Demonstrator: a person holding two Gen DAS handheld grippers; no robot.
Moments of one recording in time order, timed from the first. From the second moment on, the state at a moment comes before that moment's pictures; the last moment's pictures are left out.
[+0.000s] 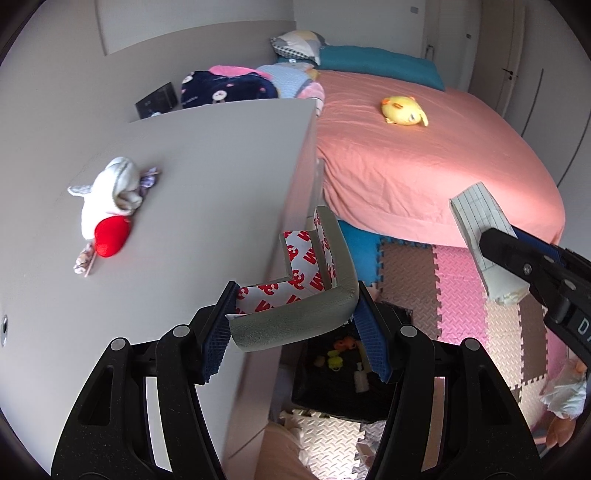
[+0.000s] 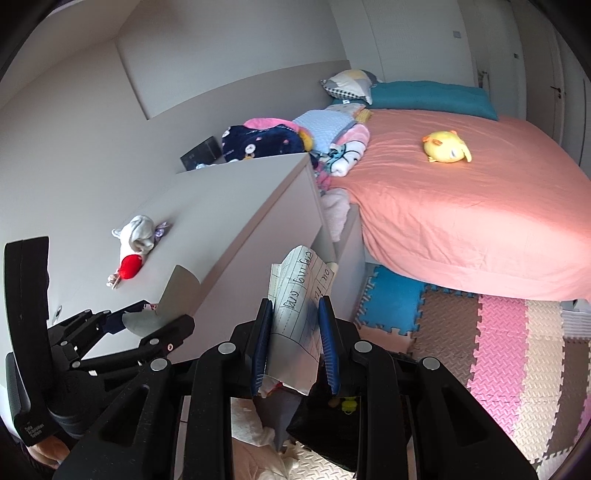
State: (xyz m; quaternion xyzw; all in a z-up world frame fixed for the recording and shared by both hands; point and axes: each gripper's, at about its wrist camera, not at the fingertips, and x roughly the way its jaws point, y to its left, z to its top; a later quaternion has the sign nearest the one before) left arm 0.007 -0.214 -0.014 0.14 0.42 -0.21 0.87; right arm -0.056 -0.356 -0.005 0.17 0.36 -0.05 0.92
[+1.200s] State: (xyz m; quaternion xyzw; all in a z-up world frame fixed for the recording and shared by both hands) left arm 0.002 -0.222 -0.035 0.18 0.44 -0.22 0.85; right arm -0.047 -0.384 -0.019 0.19 0.38 -0.09 0.90
